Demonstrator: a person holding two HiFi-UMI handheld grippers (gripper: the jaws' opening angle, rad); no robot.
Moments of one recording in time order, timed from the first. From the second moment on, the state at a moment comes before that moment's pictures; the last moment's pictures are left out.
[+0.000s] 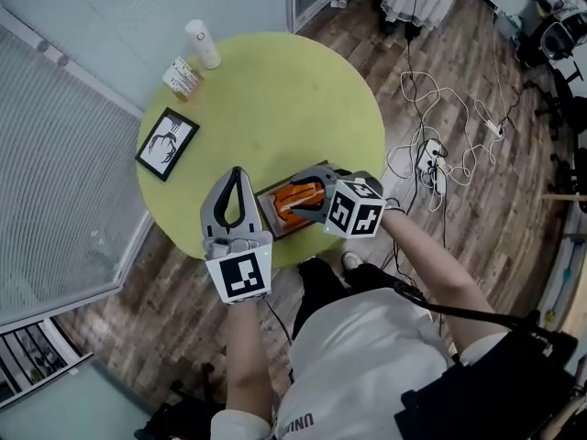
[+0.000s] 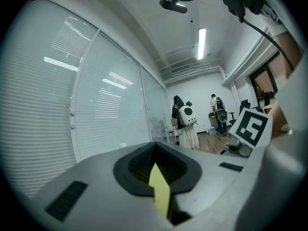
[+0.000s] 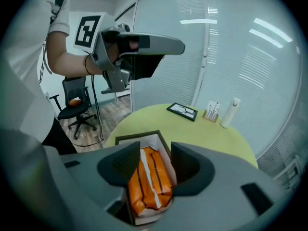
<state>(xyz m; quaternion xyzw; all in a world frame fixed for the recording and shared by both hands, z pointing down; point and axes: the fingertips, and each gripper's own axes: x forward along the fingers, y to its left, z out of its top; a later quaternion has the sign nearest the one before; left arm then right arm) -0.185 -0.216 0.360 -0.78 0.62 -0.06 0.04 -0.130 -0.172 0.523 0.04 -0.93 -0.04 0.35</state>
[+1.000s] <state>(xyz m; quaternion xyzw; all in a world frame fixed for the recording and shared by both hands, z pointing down) -0.183 -0.209 0.382 -0.79 0.61 -0.07 0.02 -0.126 -0.153 0.592 -0.03 -0.88 -0.05 0.47</state>
